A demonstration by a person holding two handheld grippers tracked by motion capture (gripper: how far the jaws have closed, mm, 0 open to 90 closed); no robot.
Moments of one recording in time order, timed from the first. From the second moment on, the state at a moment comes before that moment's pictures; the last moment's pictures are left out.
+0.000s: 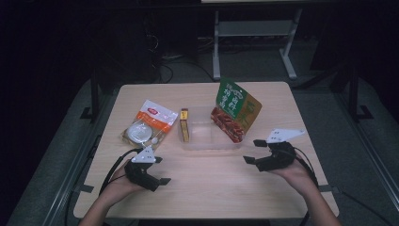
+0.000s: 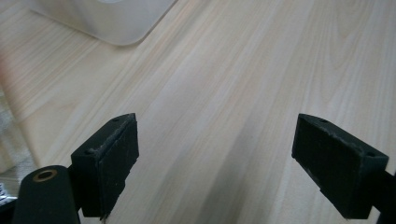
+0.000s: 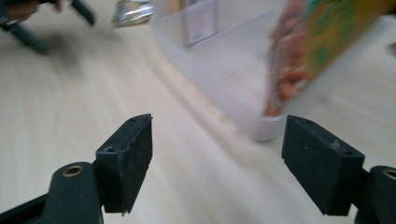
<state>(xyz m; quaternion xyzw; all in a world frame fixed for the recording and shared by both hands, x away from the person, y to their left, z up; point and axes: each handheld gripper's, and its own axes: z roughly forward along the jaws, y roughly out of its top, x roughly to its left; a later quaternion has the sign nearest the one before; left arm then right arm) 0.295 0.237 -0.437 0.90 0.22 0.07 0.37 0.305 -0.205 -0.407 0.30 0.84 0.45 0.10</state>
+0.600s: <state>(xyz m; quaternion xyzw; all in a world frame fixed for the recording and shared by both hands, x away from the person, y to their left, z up) 0.317 0.261 -0.425 0.87 0.30 0.15 0.36 0.295 -0.181 -0.443 0.26 0.88 0.40 0.05</state>
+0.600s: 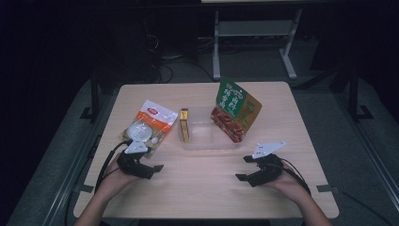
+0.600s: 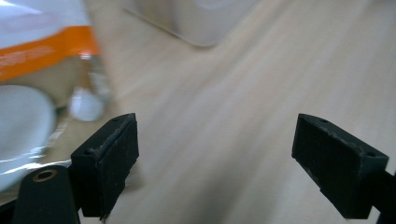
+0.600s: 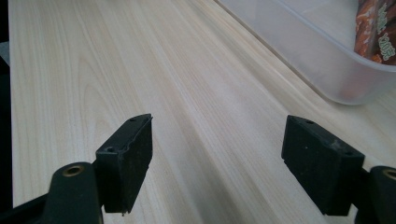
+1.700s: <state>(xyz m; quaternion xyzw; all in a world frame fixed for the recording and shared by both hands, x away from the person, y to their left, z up) 0.439 0.338 -0.431 0.80 0.45 0.18 0.36 0.292 -0.184 -0.442 0.25 0.87 0.42 0.05</state>
